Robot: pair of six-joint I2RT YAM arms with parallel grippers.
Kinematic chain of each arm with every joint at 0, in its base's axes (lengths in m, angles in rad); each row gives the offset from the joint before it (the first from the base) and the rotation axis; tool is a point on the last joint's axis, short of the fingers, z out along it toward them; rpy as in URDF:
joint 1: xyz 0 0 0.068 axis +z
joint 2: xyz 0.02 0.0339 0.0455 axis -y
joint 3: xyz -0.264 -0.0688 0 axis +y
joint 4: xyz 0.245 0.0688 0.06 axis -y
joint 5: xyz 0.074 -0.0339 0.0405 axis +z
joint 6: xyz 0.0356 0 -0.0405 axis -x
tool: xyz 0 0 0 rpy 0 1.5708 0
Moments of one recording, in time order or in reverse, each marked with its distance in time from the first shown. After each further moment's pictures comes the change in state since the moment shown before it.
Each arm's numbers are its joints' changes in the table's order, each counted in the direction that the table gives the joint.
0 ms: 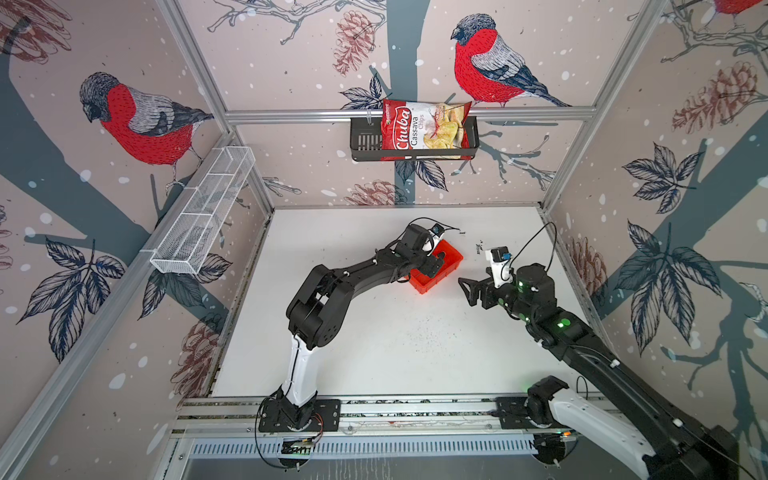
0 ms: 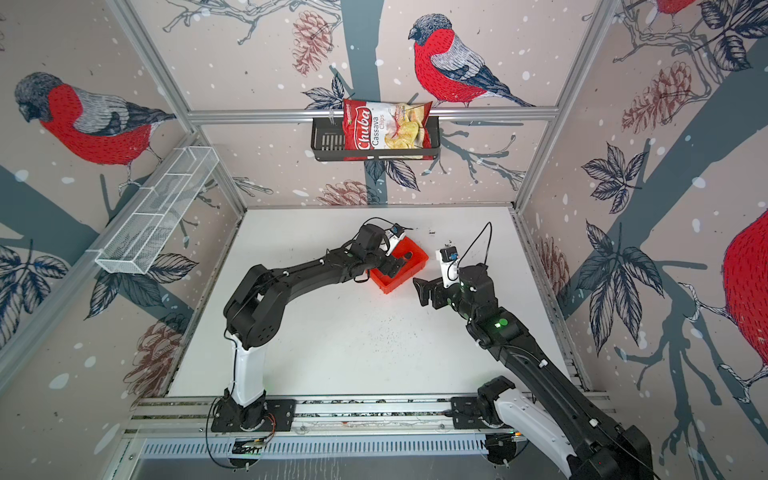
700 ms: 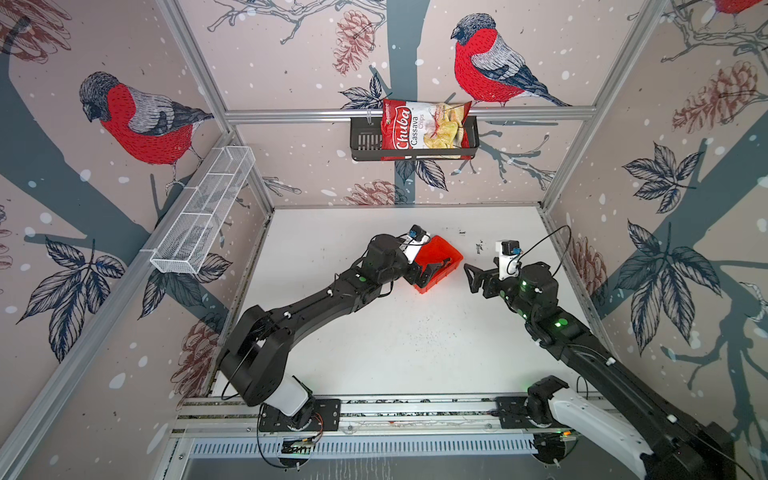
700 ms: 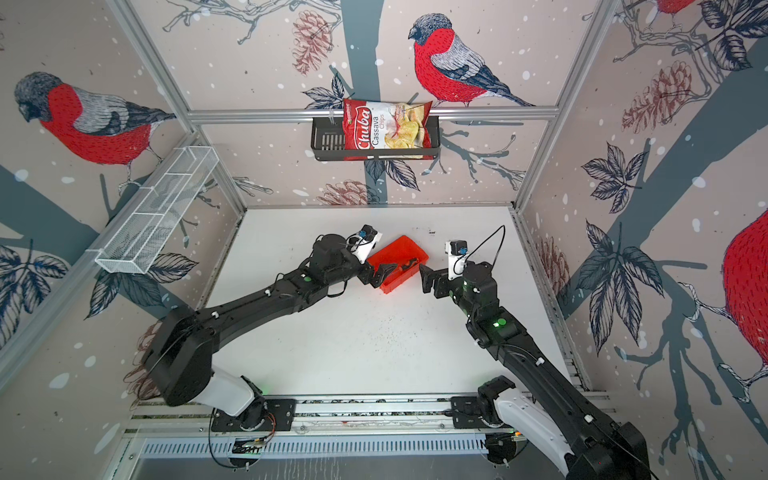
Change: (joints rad) left arm -0.002 0.508 0.465 0.278 -0.132 0.080; right arm -0.034 -0.028 0.035 0.185 -0.102 -0.041
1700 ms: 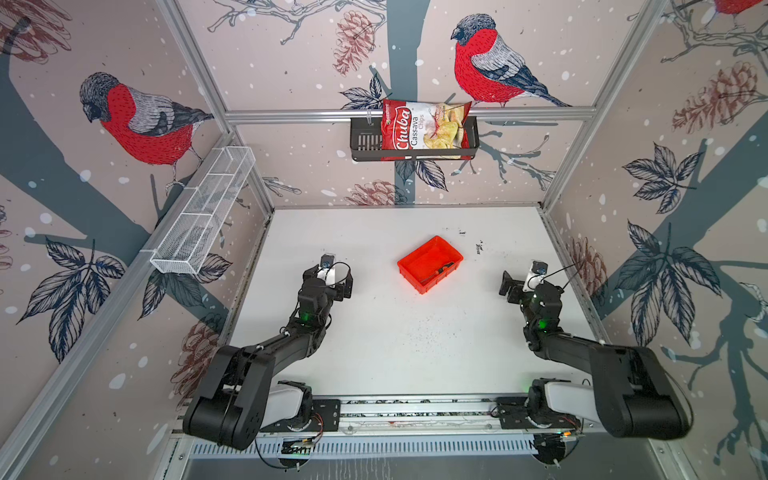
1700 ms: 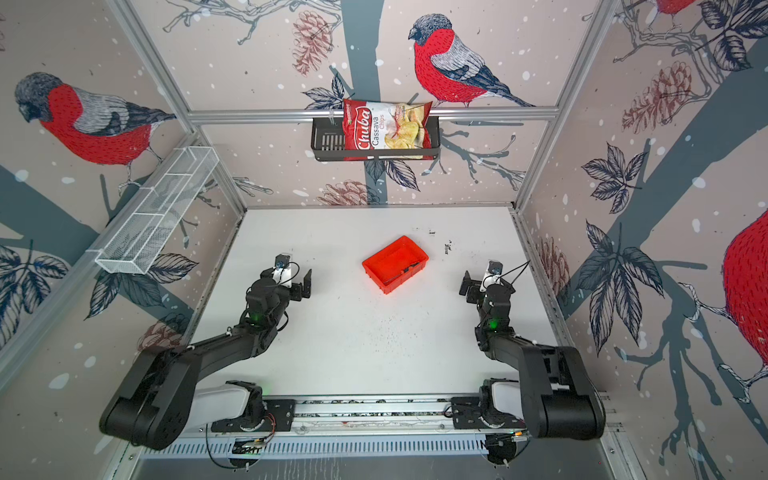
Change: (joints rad) left arm 0.481 0.196 0.665 0.530 0.347 -0.067; right arm -0.436 -0.436 0.412 0.863 -0.088 0.100
